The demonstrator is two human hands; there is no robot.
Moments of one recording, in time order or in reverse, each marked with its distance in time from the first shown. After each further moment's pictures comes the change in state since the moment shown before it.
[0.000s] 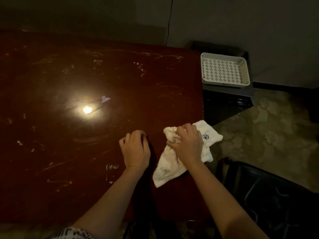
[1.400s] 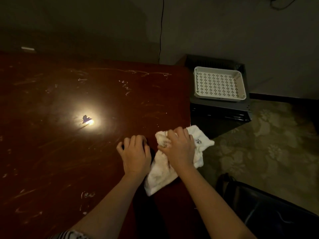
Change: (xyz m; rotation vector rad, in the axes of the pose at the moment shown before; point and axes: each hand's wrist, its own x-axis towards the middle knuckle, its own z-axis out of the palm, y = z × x) left_hand 0.039 0.055 0.041 0.176 0.073 0.035; right_hand 0.060 0.029 0.001 0.009 -0.027 -0.035
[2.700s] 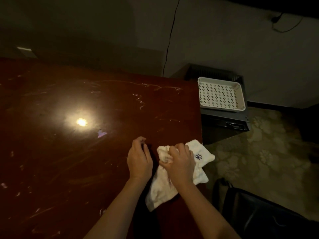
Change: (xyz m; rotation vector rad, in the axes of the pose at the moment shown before) left_hand 0.041 -0.023 -0.027 -0.442 -0.054 -0.146; right_hand 0.000 -0.046 0.012 -0.045 -0.024 0.050
